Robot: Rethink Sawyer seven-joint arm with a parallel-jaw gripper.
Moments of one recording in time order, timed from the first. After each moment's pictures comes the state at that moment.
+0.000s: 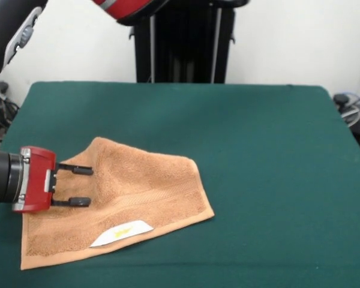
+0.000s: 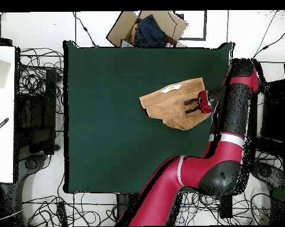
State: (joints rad) arm -0.66 0.61 -1.01 -0.39 -1.44 -1.95 3.43
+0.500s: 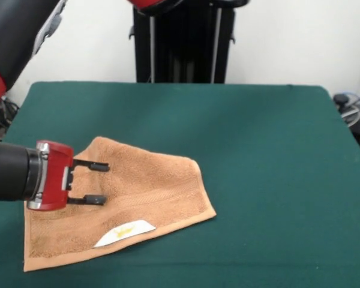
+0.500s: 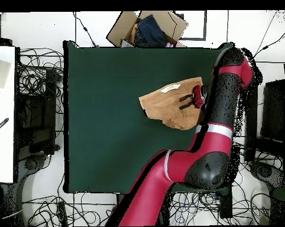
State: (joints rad) arm -0.54 0.53 -1.02 -0.26 -1.44 -1.94 3.49
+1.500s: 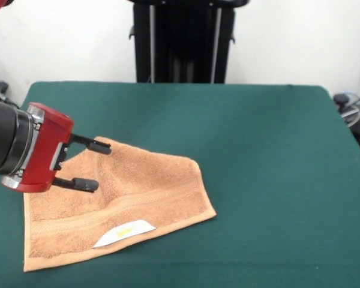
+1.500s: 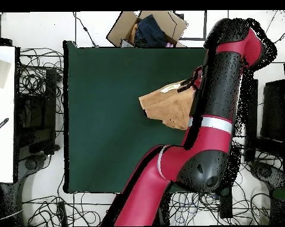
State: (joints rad) arm -0.48 0.37 -1.09 -0.25 -1.40 -1.93 3.79
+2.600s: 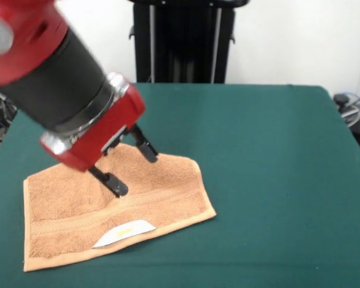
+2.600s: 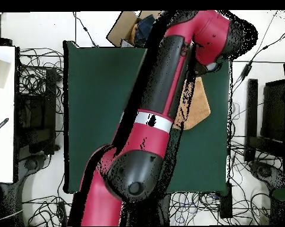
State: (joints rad) arm -0.17 0.17 -1.16 0.14 -1.56 -1.62 3.79
